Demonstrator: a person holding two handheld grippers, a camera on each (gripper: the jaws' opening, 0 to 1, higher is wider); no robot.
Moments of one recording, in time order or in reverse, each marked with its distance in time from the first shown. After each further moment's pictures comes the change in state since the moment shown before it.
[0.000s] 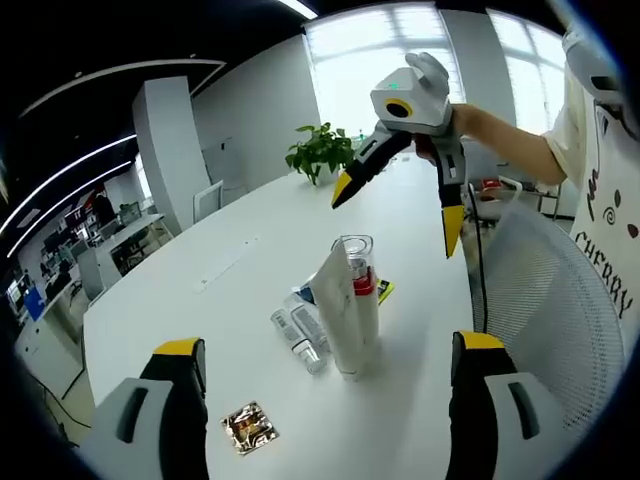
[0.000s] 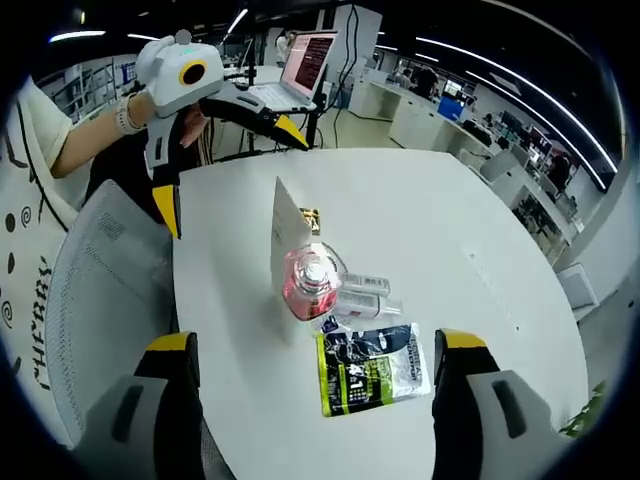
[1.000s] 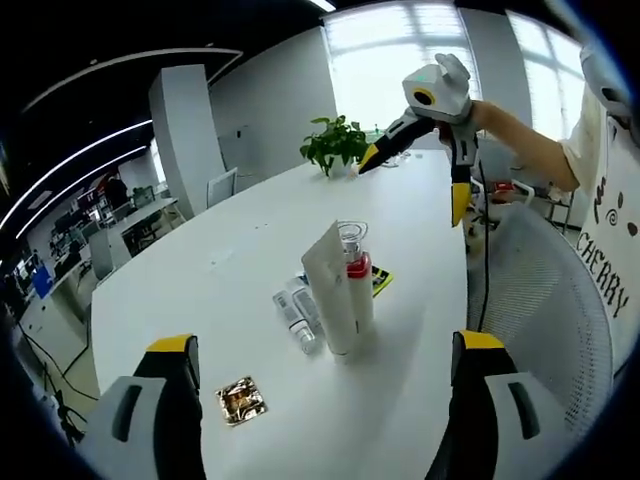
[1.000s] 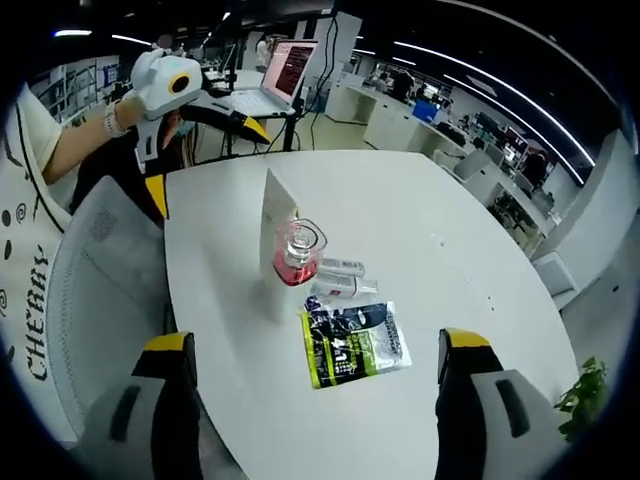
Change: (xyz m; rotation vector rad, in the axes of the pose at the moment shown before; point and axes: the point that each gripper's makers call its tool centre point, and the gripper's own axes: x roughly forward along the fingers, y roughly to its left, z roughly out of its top) left arm -0.019 -0.009 -0.017 -0.065 0.030 0.059; right arm -0.035 -0.008 -0.021 0.027 -0.014 -0.103
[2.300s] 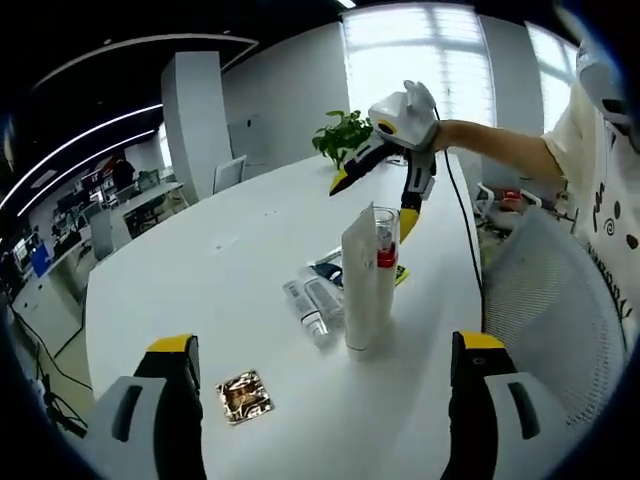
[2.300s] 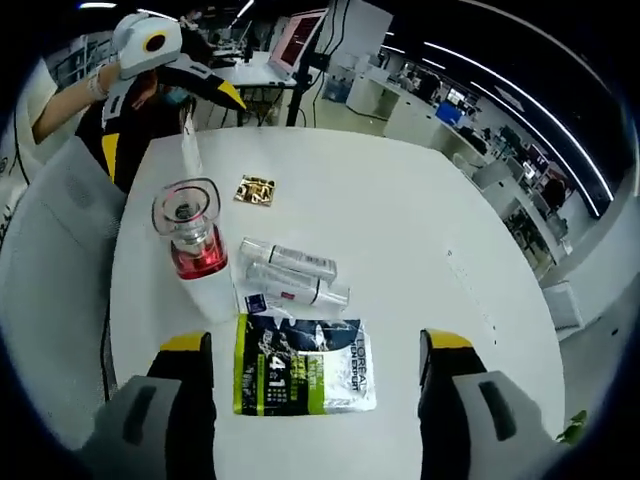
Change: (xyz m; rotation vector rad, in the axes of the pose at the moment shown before) left arm 0.018 0.023 -0.013 -0.063 0.026 0.006; right arm 0.093 -0.064 -0.009 -0.174 0.041 0.075
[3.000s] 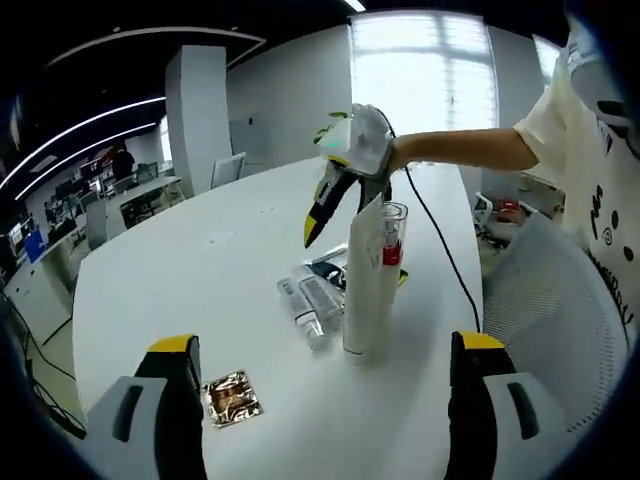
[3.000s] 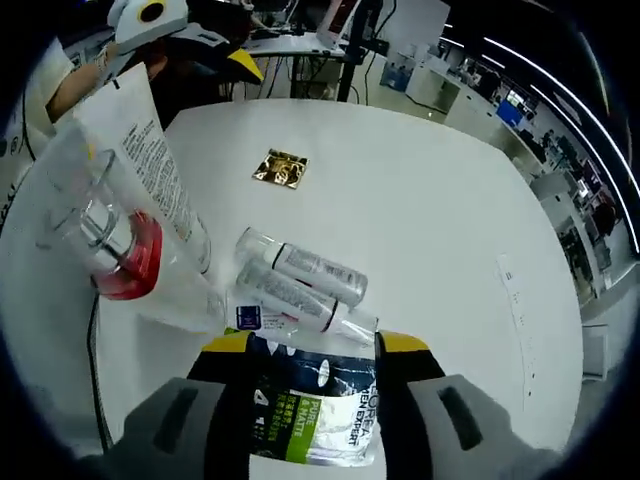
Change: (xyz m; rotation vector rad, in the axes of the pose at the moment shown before) left arm 0.015 0.000 -0.008 -0.053 -0.023 -0.034; right arm 0.078 0.007 0.002 -0.097 0.077 0.265
